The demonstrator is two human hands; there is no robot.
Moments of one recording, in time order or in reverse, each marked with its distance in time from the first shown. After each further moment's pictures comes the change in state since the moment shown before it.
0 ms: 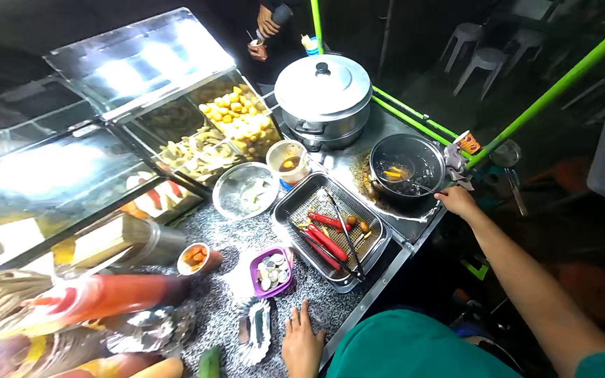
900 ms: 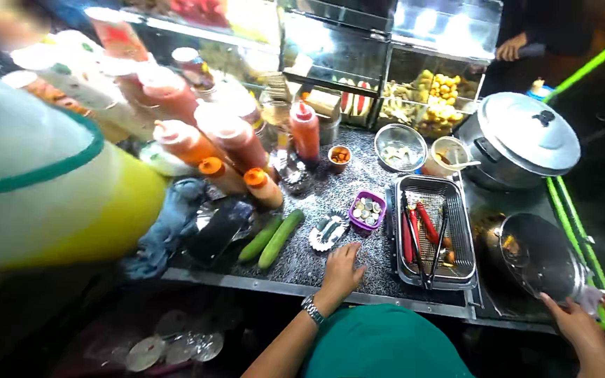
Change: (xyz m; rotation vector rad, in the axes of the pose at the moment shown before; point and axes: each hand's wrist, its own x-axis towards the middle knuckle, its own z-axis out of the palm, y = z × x) left_hand -0.024 -0.027 -0.014 -0.610 0.261 -0.012; right_hand -0.011 -0.012 -0.008 -0.198 0.126 -0.277
